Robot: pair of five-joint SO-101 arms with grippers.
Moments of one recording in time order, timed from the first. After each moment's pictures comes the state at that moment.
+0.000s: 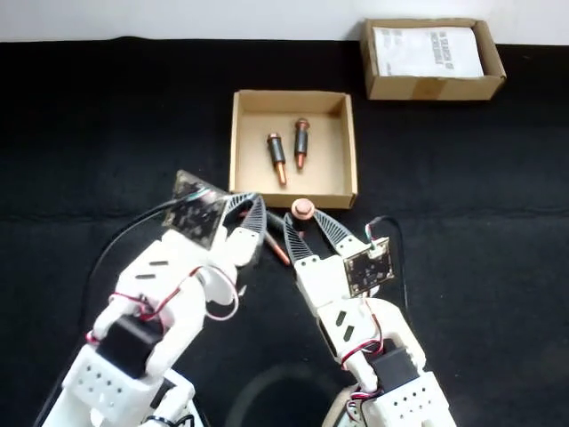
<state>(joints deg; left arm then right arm) 25.2 -75.5 61.1 39.8 6.5 -31.6 -93.3 96.0 11.0 0.0</state>
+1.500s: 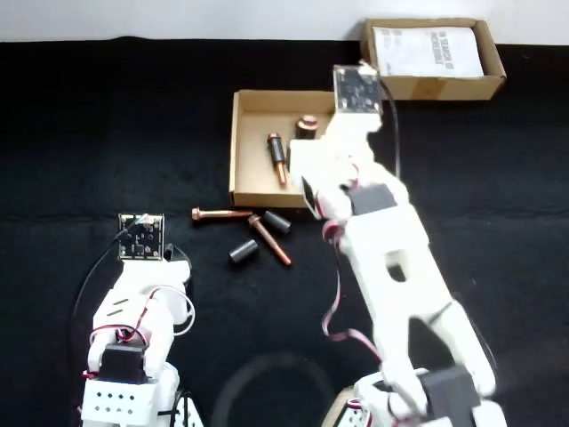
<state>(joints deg) -1.5 -102.9 96.0 51.7 7.1 -24.5 -14.8 23.8 35.4 -14.4</state>
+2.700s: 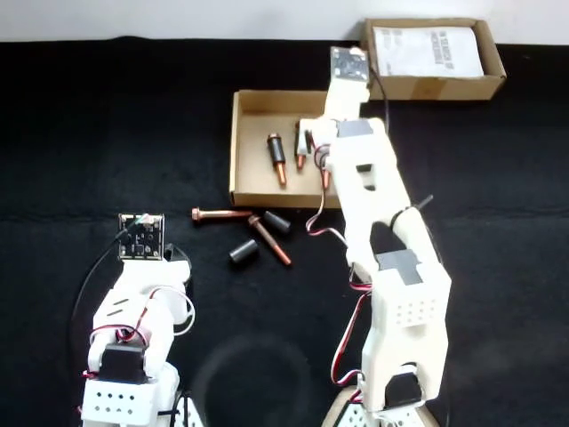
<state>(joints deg) -1.5 -102.9 96.0 51.7 7.1 -18.8 30.2 -19.3 51.9 -14.5</state>
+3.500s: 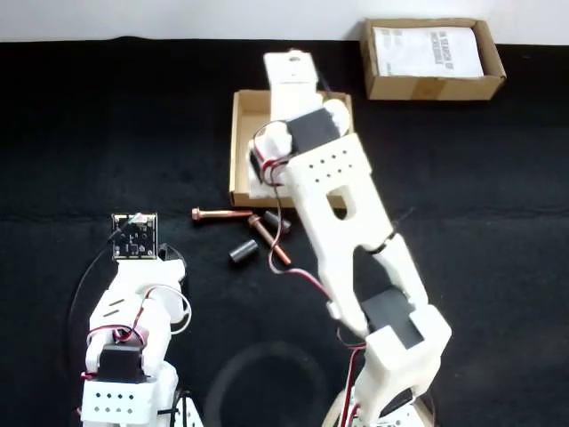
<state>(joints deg) -3.6 -102.9 96.0 51.7 7.1 -36.1 12.5 -31.4 99.5 -21.0</state>
